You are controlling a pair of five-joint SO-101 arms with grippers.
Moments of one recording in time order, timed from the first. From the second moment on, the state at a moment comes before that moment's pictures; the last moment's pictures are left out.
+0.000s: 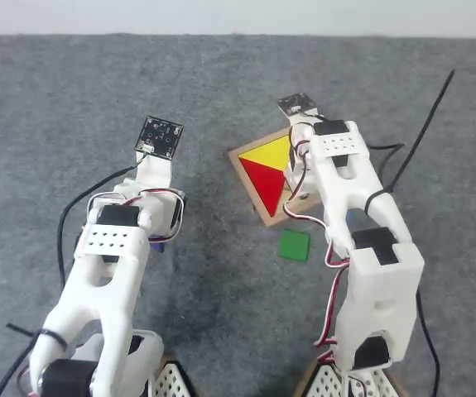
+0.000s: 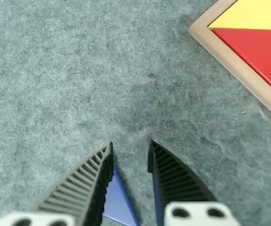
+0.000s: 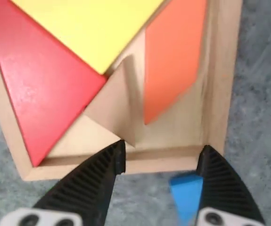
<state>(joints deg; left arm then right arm) -2.5 -26.6 55.3 43.6 -7.2 -13.4 27.9 -4.0 67.1 12.0</state>
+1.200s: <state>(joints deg) -2.5 -26.6 55.3 43.6 -7.2 -6.1 38.6 -22.6 73.1 12.8</state>
